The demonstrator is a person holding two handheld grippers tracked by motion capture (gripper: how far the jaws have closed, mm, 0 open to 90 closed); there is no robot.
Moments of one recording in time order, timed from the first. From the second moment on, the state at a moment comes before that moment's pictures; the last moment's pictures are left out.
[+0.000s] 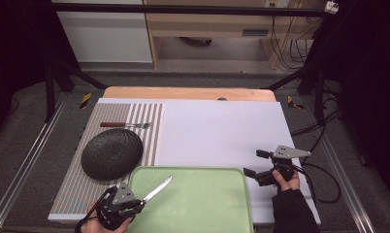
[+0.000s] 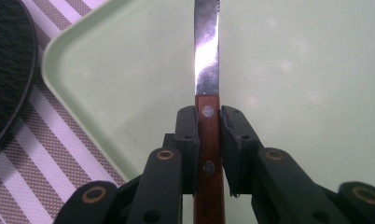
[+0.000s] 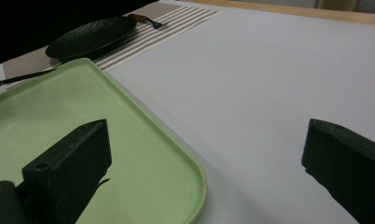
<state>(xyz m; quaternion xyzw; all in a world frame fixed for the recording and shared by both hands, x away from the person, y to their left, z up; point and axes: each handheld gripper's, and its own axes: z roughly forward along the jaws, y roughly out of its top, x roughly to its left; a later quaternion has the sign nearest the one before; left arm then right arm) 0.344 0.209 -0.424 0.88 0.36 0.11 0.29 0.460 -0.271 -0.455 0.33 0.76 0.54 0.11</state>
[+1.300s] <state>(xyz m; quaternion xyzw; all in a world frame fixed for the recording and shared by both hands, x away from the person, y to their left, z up) 0.337 0.190 -0.452 0.90 0.35 0.11 0.24 0.461 -0.271 -0.456 0.33 0.77 0.54 0.11</state>
